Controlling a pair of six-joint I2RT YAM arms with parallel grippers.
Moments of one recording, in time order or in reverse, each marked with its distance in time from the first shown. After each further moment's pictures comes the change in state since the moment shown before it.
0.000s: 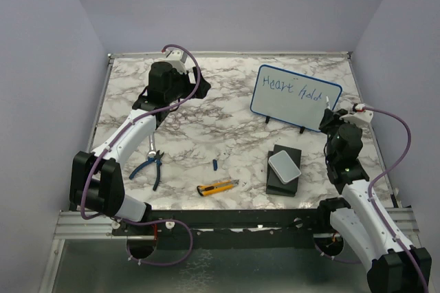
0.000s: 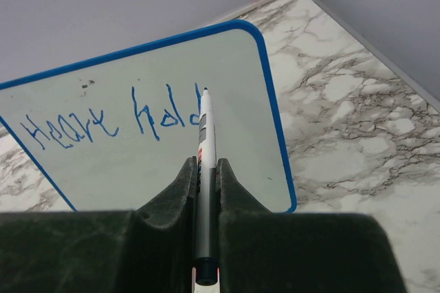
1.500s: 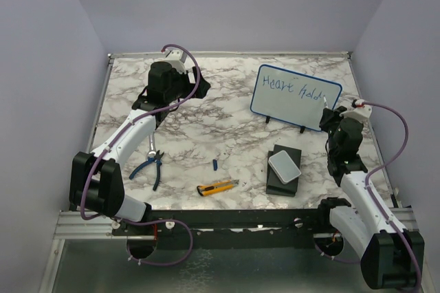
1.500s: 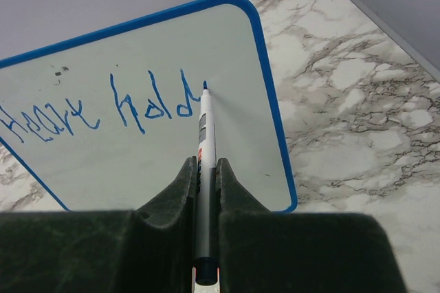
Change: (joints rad) left arm 0.002 -0.004 0.000 0.000 0.000 0.000; right arm -0.117 0.129 0.000 0.067 -0.154 0.021
